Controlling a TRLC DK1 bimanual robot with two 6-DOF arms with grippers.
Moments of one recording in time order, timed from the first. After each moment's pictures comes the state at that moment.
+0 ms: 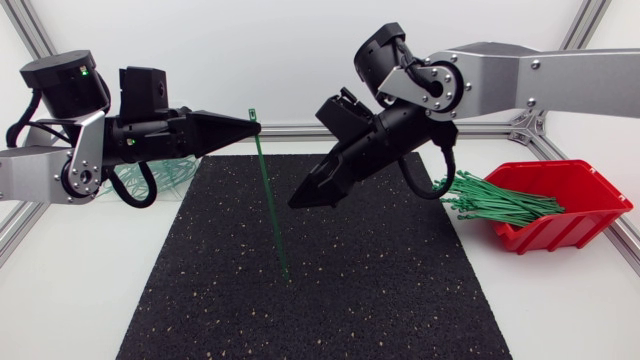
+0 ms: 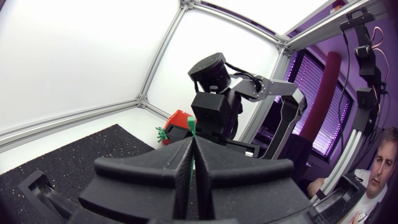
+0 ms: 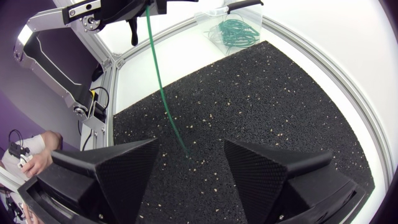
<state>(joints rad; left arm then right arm) -0.14 1.54 0.86 0.60 1.26 -0.35 0.55 1.74 1.37 -0.65 -0.64 -0.35</state>
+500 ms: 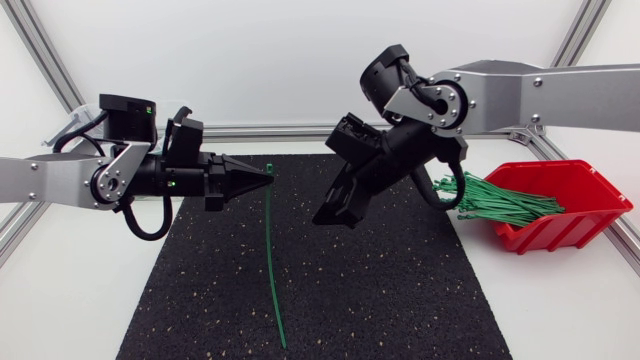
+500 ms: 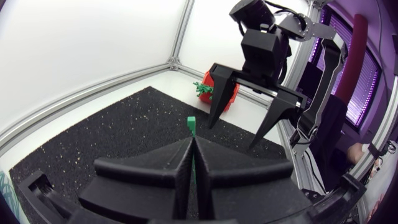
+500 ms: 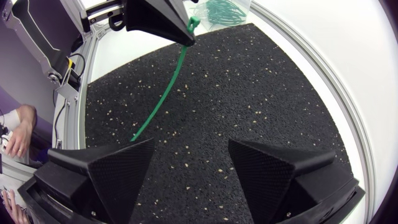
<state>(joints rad) -0.19 1.62 0.86 0.13 1.01 0.26 0.53 1.71 1.28 -0.66 -0.46 -0.50</state>
